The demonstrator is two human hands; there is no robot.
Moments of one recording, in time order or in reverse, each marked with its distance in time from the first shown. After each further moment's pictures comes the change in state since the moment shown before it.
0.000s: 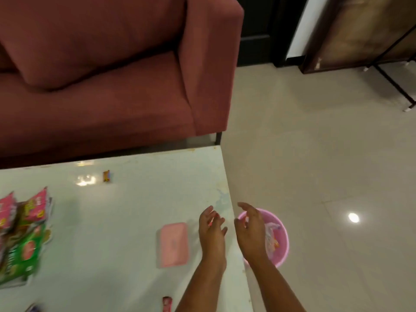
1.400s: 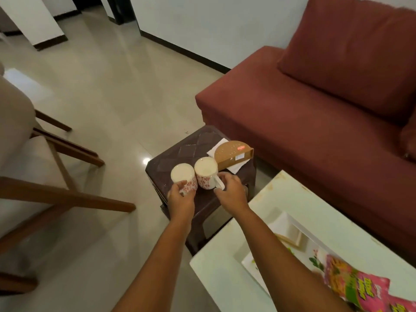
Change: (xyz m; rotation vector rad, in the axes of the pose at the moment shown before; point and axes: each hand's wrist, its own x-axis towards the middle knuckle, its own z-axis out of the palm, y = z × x) left_hand 0.086 0.419 -0.921 -0.172 0.973 0.207; right_hand -0.406 -0.486 0.808 -0.328 -1.010 -0.588
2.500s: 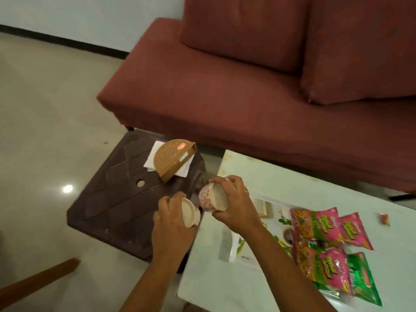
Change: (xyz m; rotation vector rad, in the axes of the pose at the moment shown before) left_hand 0.022 -0.015 0.042 0.903 -0.522 0.826; right_hand -0.014 0.081 -0.036 -0.284 0.332 0.067
